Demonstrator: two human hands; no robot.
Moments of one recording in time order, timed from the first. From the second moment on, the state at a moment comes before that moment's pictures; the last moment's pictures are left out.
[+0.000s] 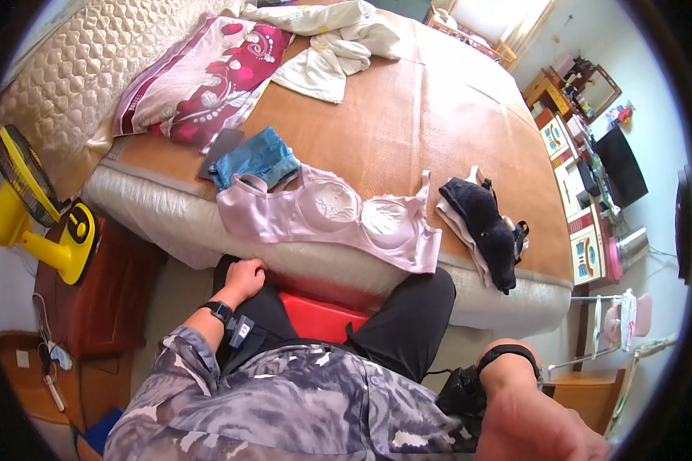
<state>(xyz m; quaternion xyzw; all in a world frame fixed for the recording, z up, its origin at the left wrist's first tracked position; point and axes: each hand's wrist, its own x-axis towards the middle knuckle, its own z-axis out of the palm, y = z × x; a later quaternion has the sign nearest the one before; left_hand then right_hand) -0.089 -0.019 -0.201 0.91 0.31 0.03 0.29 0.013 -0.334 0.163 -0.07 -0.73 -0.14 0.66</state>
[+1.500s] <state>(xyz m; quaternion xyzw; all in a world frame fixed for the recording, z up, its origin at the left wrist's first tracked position) 0.015 -0.032 -0.158 0.98 0.04 0.15 0.12 0.141 -0.275 -0.176 -0.58 0.24 0.09 0.77</state>
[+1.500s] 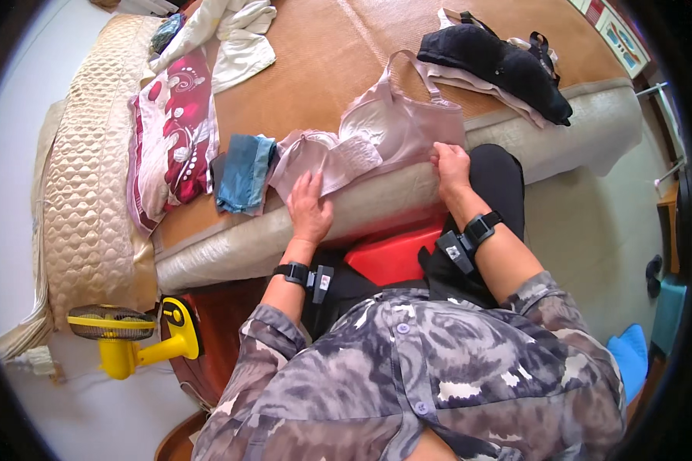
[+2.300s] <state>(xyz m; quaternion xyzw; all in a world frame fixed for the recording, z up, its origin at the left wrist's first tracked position) 0.016 -0.019 -0.104 0.57 0.21 -0.01 0.79 0.141 -0.285 -0.164 -0.49 0.26 0.36 0.75</state>
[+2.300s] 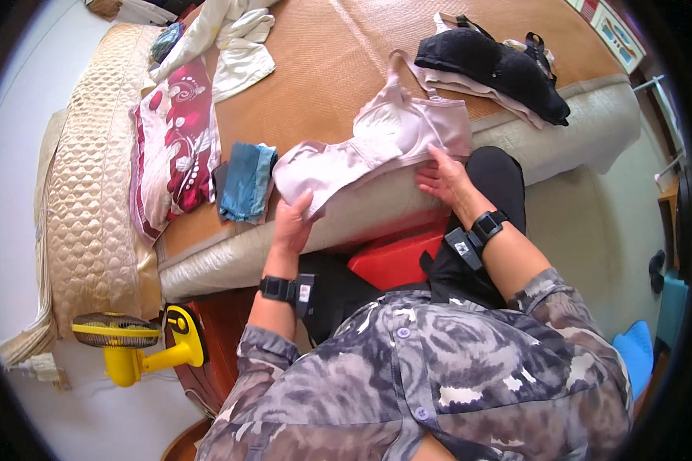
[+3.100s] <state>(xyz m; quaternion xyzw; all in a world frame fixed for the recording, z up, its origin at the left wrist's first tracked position) -0.015 -0.036 -0.139 0.31 0.26 -0.14 0.90 0.134 -0.248 -0.155 -0.44 0.06 0.43 0.79</state>
